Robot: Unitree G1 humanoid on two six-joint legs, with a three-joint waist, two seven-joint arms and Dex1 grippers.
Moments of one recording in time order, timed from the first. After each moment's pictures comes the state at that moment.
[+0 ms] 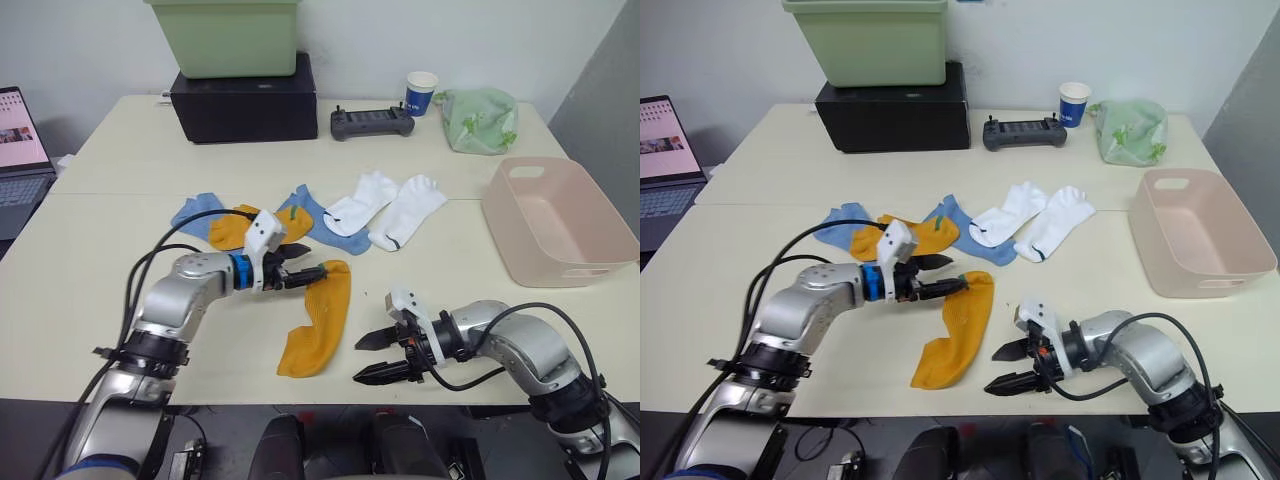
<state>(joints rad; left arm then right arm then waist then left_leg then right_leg) -0.57 0.54 -0.20 0.23 -0.37 0.46 -0.97 -0.37 -0.56 0.37 -0.33 0.50 0.99 1.11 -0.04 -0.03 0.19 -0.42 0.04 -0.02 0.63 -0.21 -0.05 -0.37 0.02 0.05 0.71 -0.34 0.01</state>
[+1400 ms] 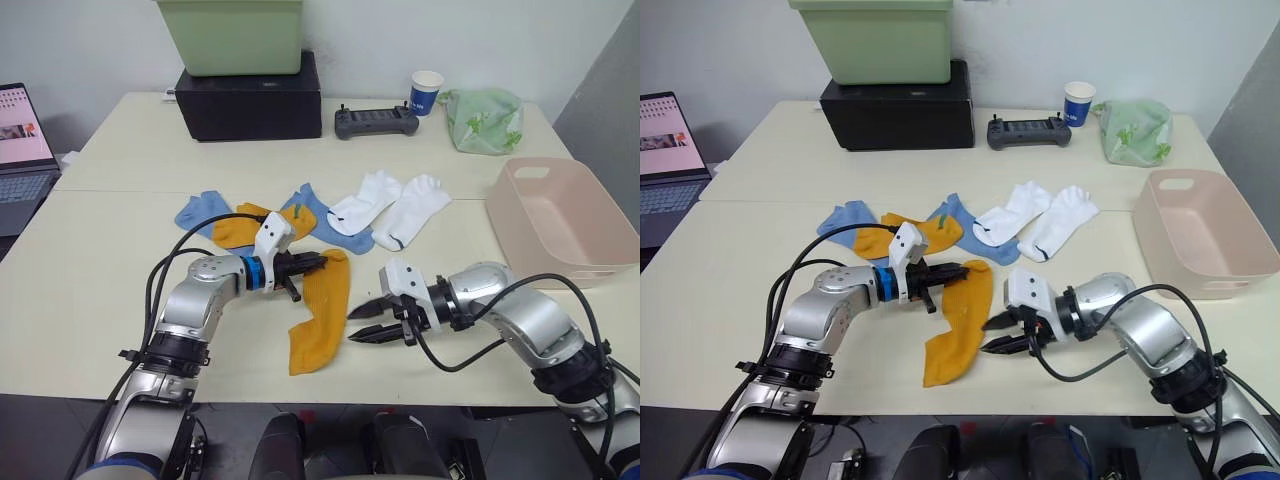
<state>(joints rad) -0.54 0.45 -0.11 0.21 -0.31 0.46 -0.94 -0.53 -0.63 0.45 -0.29 0.32 0.45 1.16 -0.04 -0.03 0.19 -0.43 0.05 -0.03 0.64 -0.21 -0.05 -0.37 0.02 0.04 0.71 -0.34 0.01</state>
